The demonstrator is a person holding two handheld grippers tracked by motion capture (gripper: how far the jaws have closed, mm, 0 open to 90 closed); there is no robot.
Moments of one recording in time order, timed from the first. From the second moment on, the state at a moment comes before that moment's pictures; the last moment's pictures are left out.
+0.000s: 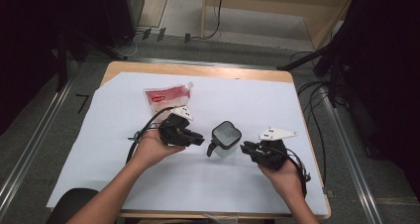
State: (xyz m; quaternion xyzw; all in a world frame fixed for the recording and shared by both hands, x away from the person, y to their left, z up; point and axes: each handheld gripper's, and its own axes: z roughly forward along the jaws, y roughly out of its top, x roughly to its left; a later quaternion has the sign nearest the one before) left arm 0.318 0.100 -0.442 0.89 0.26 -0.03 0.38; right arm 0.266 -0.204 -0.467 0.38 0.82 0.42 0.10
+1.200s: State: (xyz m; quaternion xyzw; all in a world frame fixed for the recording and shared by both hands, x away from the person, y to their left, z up) left arm 0.315 0.076 -0.460 0.89 0.26 -0.04 0.37; right arm 0.284 -0.196 -0.473 0.40 0.81 0.42 0.07
